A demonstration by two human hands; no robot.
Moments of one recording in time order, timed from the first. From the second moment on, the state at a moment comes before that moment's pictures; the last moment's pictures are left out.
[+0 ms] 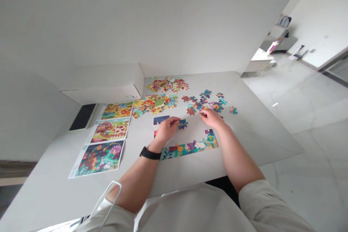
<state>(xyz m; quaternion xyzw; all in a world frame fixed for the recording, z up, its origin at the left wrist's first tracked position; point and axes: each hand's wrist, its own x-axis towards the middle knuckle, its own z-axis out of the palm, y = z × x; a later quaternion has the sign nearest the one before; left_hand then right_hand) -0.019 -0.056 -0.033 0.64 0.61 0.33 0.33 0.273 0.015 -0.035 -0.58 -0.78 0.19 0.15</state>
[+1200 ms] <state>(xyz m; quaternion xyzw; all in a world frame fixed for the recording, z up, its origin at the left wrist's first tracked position) 0.011 -0.085 -0.051 0.88 0.42 0.16 0.12 0.263 0.146 0.000 -0.77 -0.62 0.10 0.11</state>
